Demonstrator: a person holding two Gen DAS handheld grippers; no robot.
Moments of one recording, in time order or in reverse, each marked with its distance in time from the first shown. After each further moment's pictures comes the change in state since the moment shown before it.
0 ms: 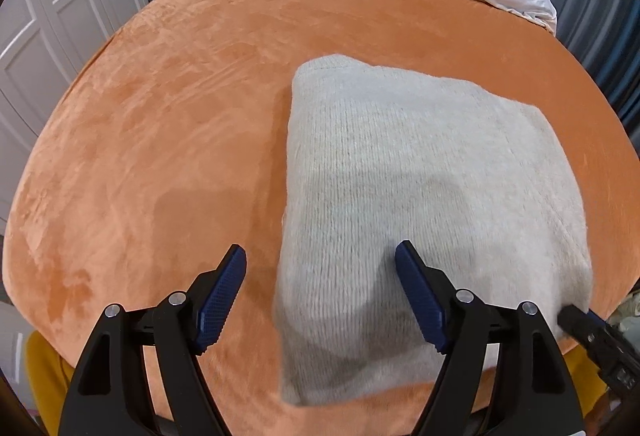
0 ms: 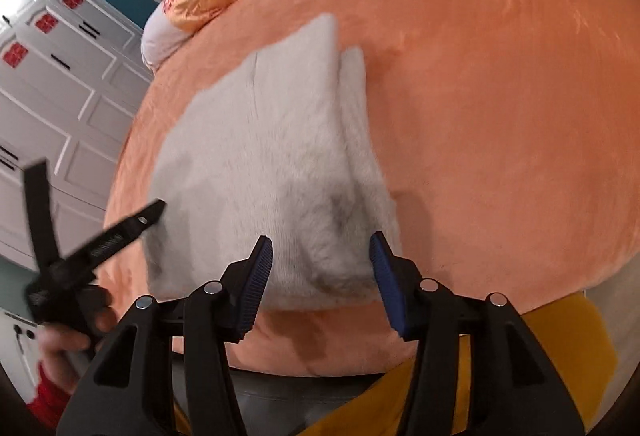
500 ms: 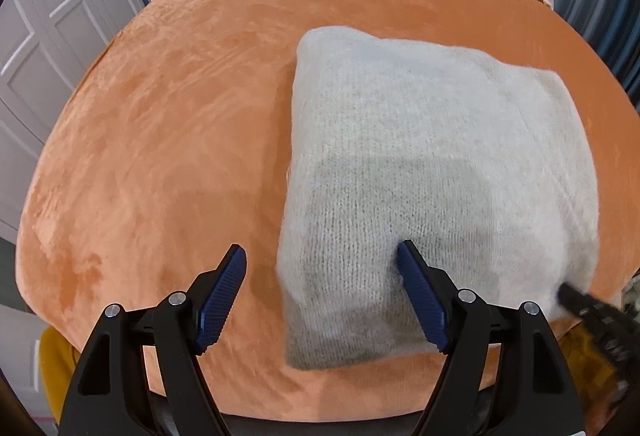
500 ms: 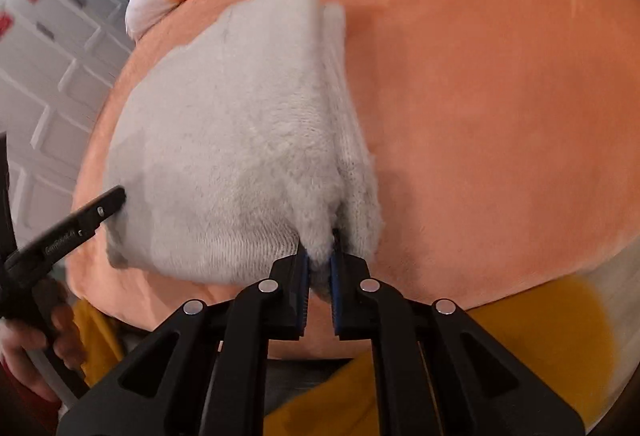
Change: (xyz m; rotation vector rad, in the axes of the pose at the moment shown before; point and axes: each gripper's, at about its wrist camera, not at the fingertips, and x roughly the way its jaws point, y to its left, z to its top) left arm -0.001 -0.009 -0.021 0.065 0.027 0.057; right arm 0.005 -0.011 -0.011 0.001 0.065 -0.041
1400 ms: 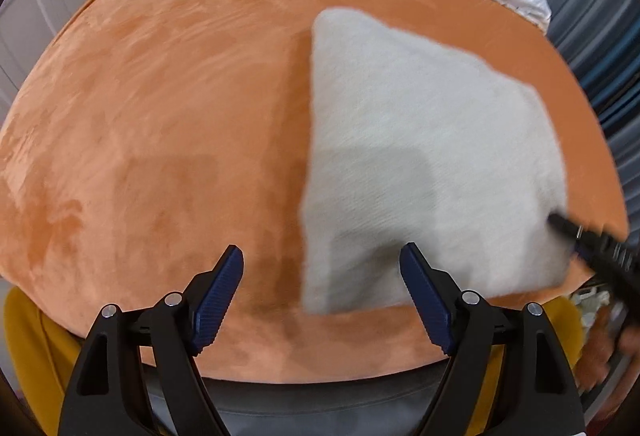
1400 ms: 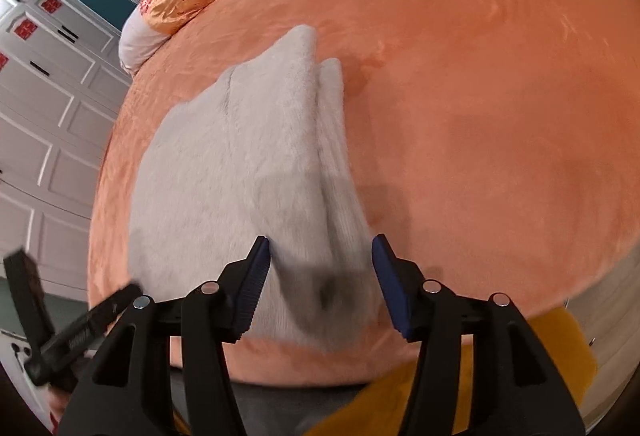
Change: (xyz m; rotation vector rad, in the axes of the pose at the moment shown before) left arm 0.000 0.053 -0.015 -0.132 0.107 -0.185; right arm -0.013 0.011 0.045 0.028 -0.040 -0.041
